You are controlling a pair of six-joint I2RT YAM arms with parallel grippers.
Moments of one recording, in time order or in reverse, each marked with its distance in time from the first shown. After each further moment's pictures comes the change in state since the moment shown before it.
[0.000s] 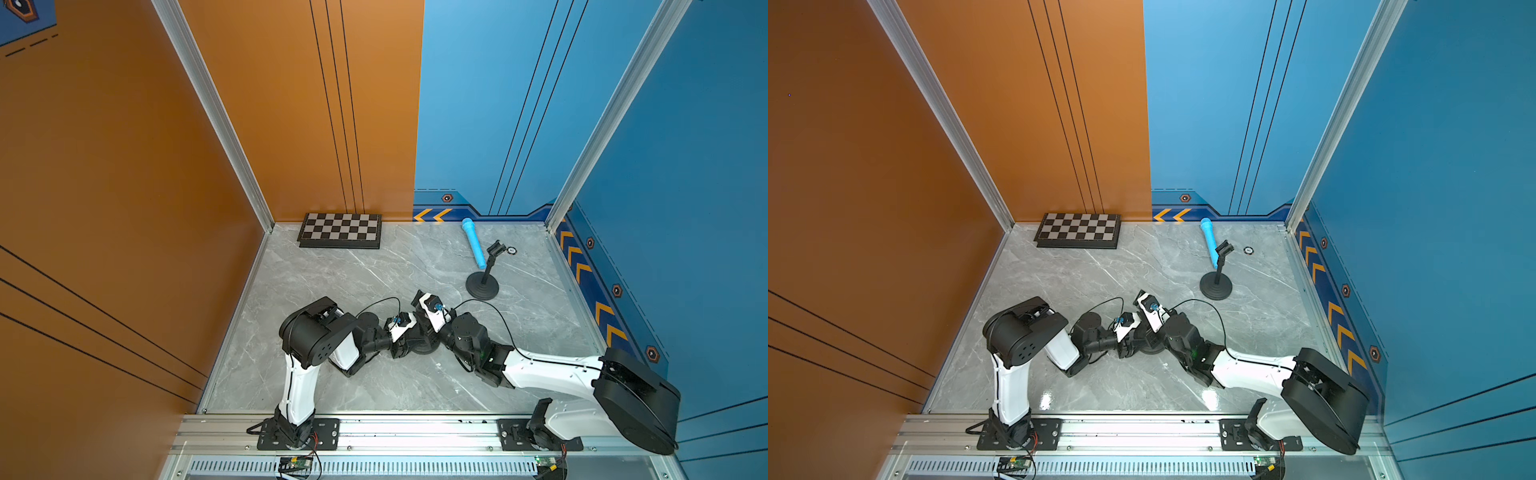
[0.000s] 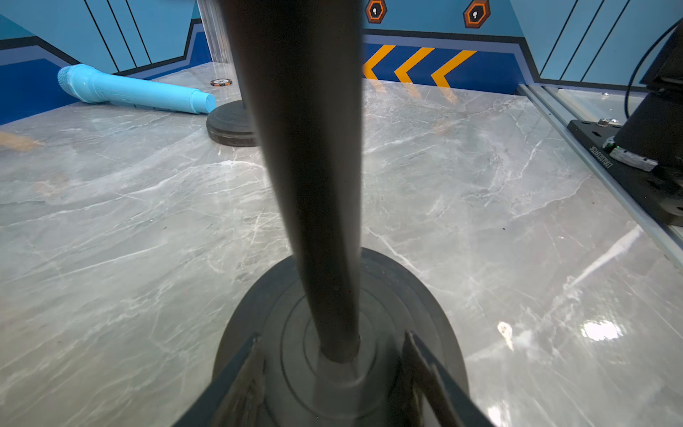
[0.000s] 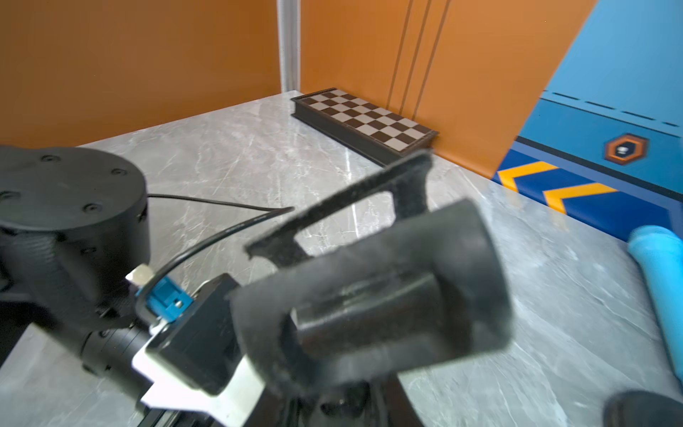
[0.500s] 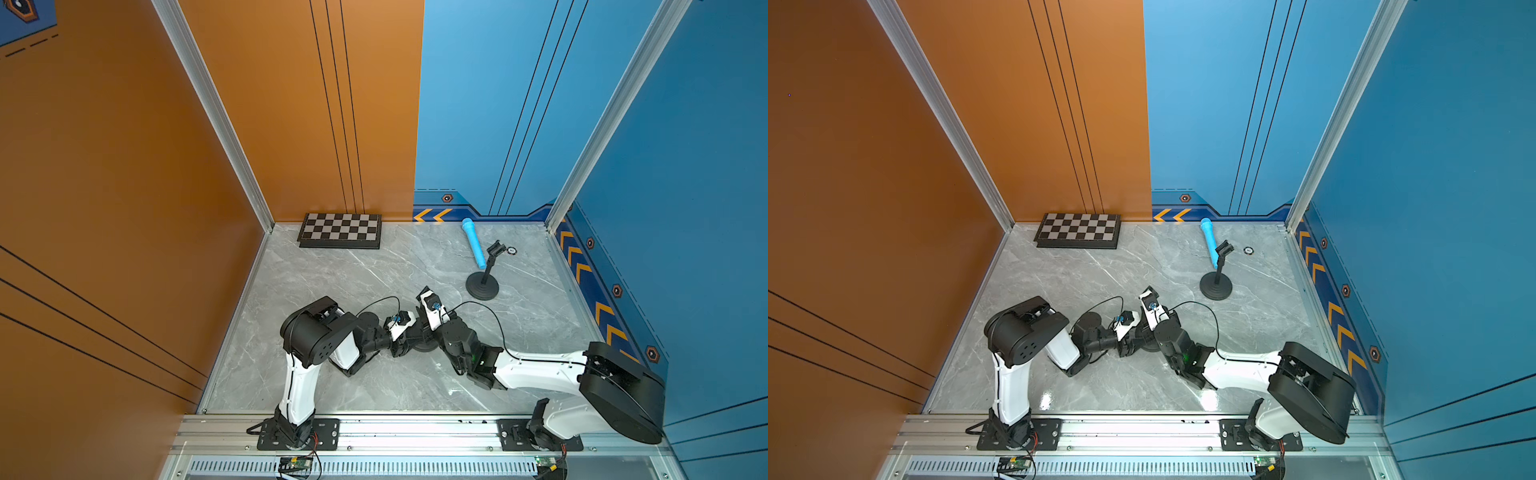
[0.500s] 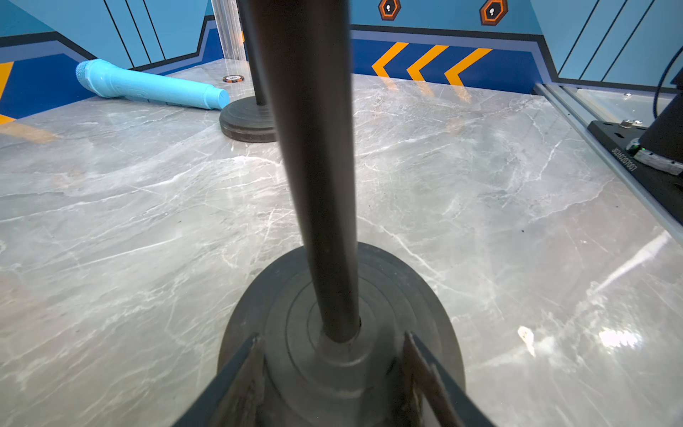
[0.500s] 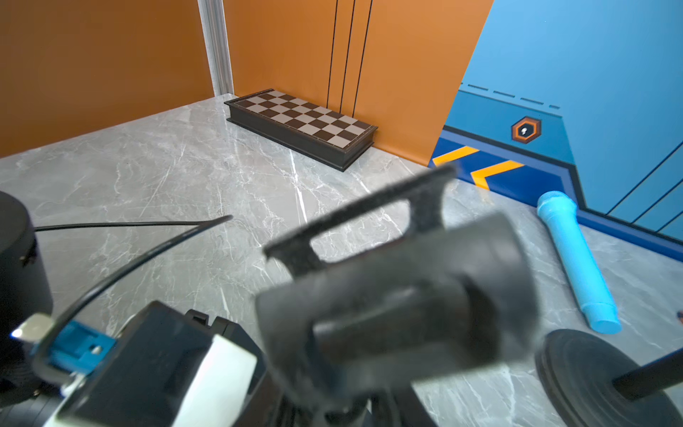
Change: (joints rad) left arm 0.000 0.010 0.006 0.005 -0.026 -0.004; right arm -0.016 0.017 0.034 -0.042 0.082 -0.007
